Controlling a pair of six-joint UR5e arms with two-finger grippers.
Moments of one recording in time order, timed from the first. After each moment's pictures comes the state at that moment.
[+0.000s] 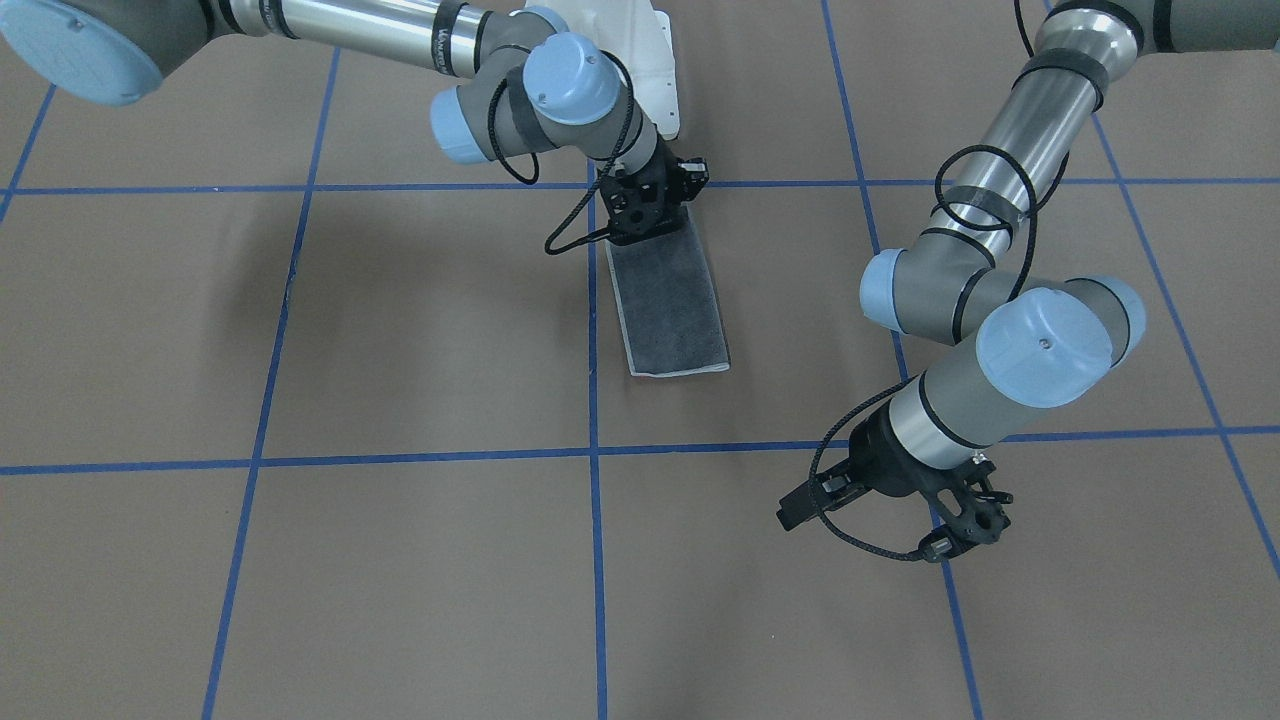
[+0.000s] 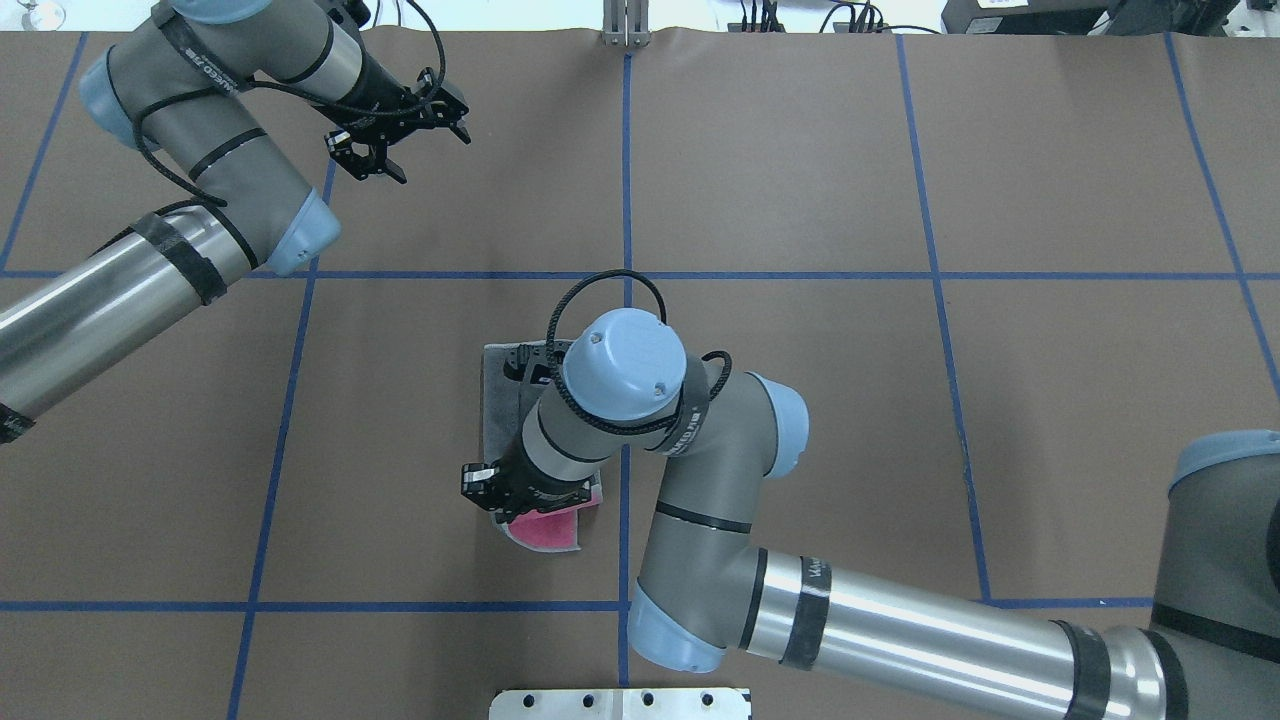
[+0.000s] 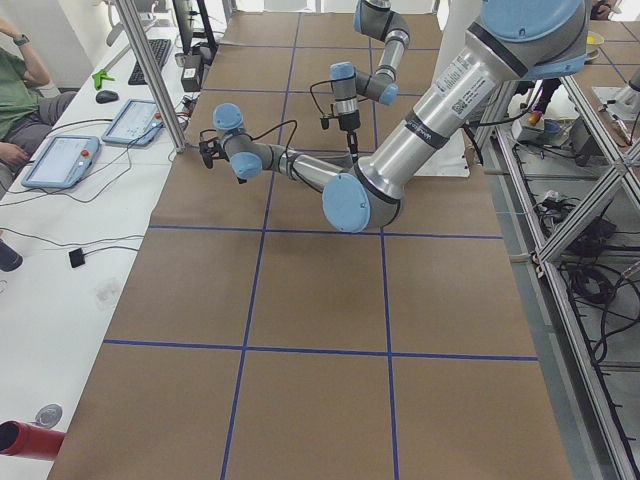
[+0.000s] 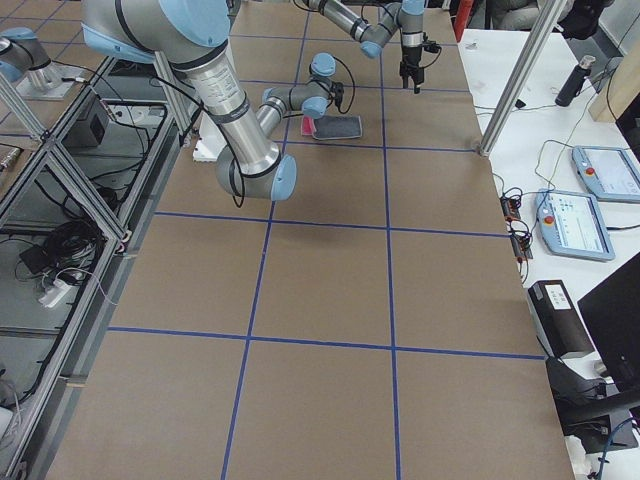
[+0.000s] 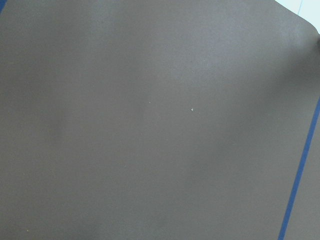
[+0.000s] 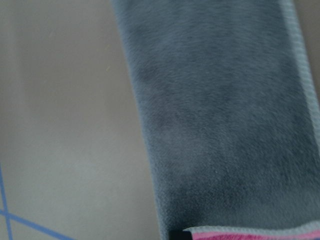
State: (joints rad) left arm -0.95 -2.34 -1.07 -2.27 -2.24 -1.46; right arm 0.35 -0.70 1.38 -1.09 2.08 1.42
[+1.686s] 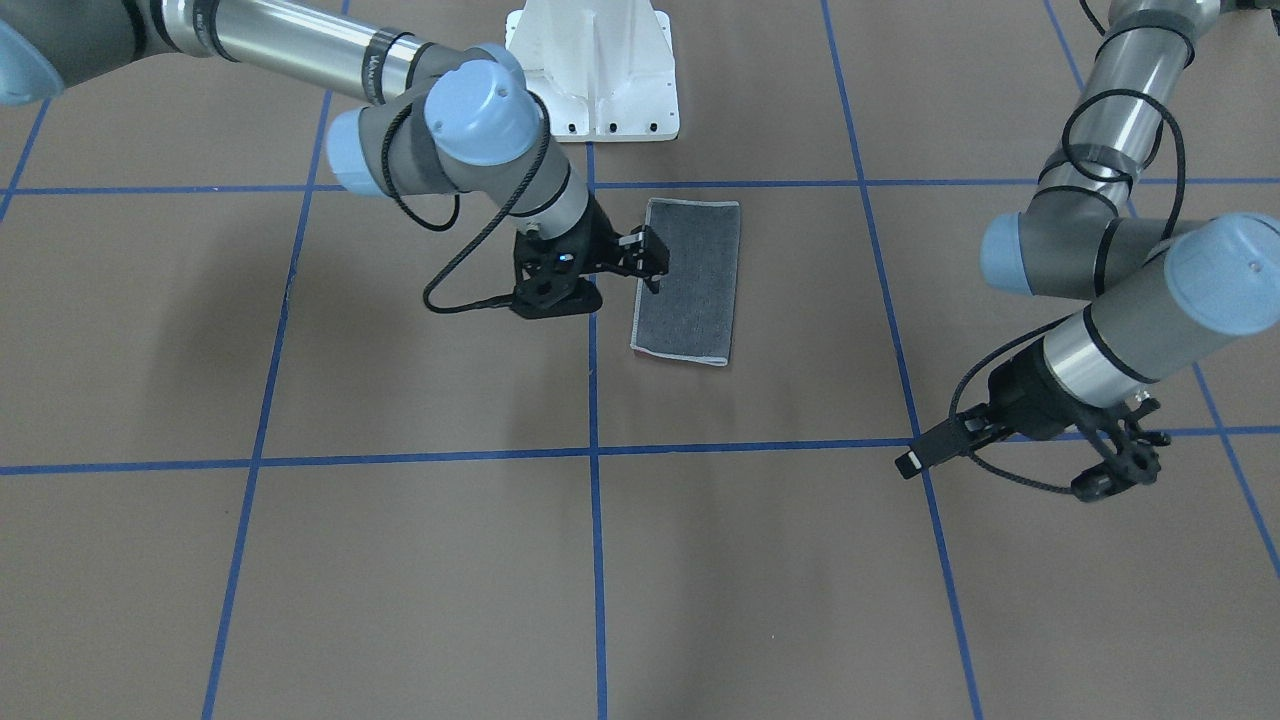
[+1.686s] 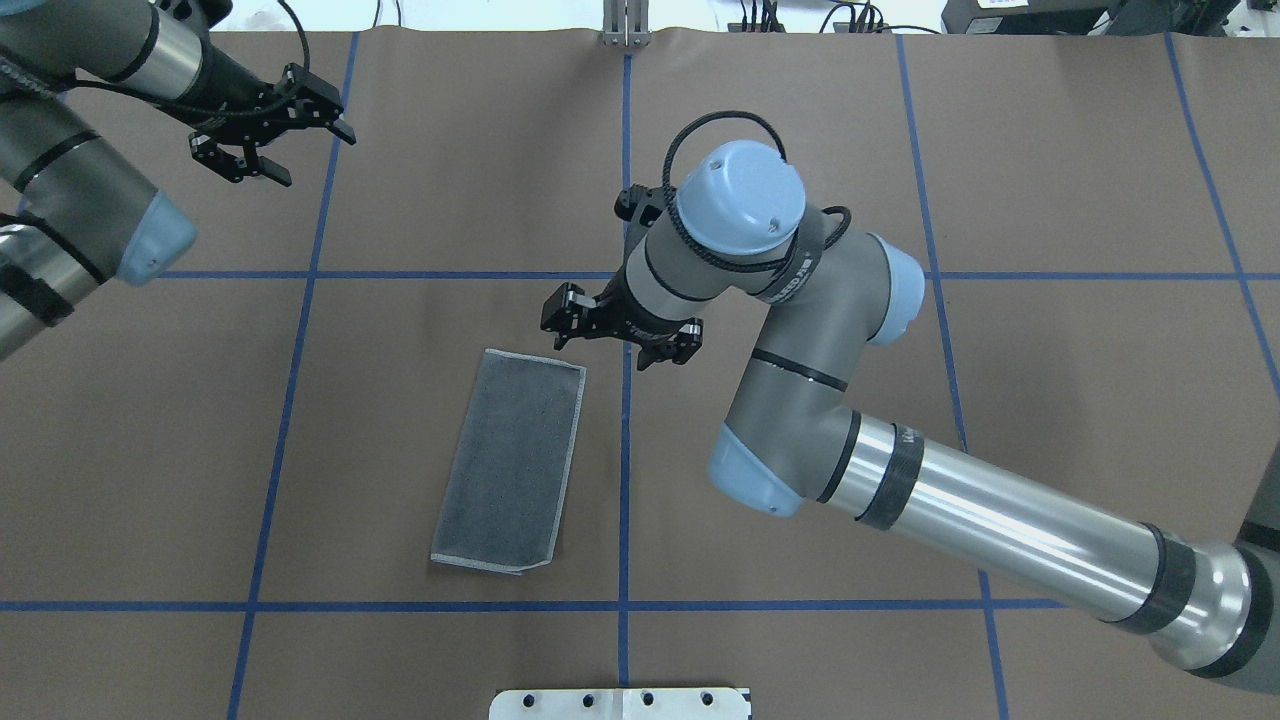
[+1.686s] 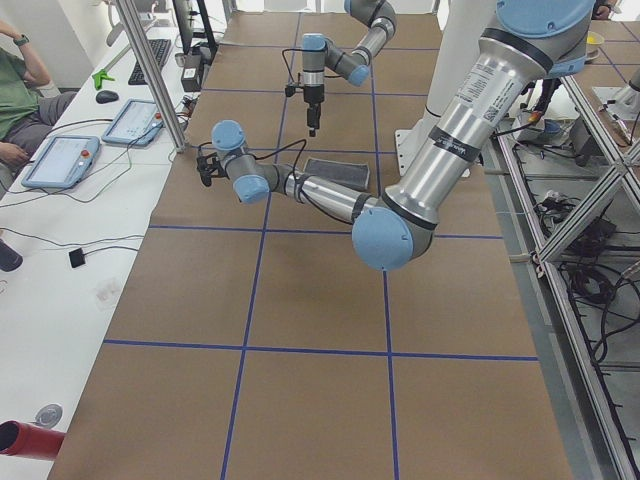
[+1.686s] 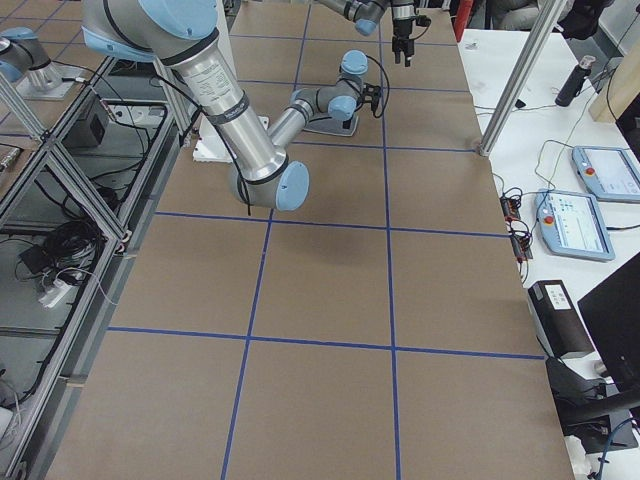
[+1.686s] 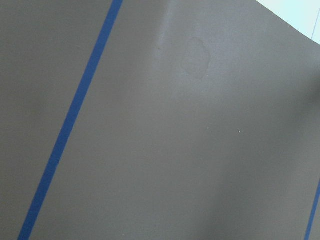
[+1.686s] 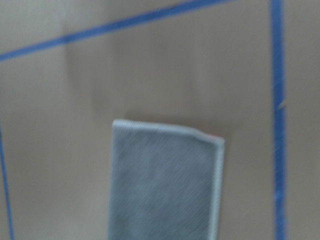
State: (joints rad) left arm -1.05 -2.06 -1.38 -2.27 -2.35 -1.39; right arm 0.61 -0.82 1.49 -1.17 2.09 1.41
